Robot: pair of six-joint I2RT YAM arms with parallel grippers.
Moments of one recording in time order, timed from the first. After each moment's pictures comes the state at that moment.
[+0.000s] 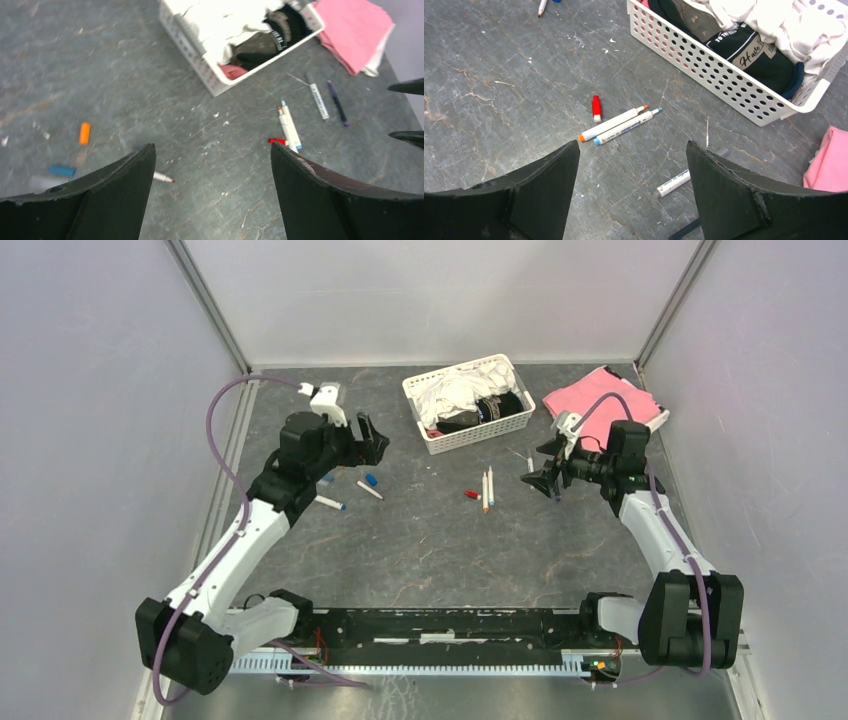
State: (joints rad) left arm -0.37 1.09 0.95 -0.20 0.11 -0.29; right arm -0.06 1.20 0.75 -0.13 -1.00 -0.57
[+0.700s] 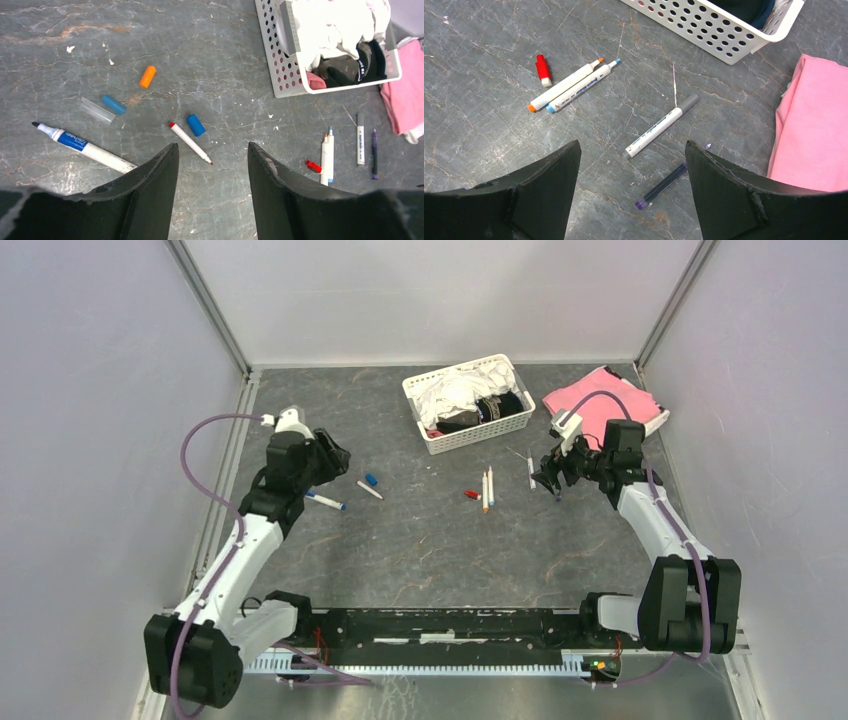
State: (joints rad) left arm -0.24 1.01 0.76 -0.24 -0.08 -0.53; right arm -0.06 1.26 0.78 -0.21 -0.73 -0.63
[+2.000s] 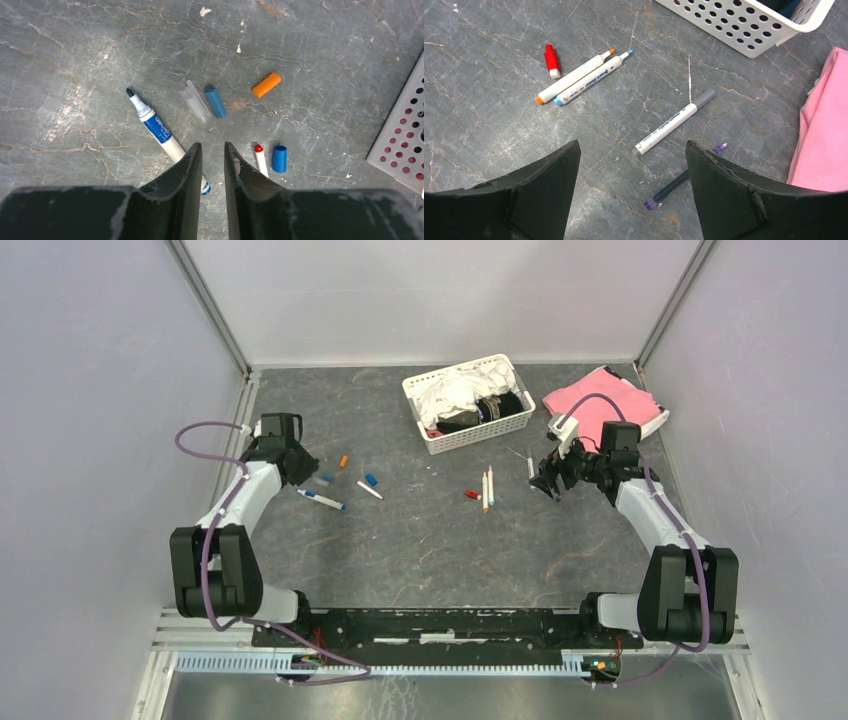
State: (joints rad) left arm 0.03 1.42 0.93 -0.44 -0.09 -0.69; right arm -0.06 1.31 0.78 -0.24 -0.76 -0.66
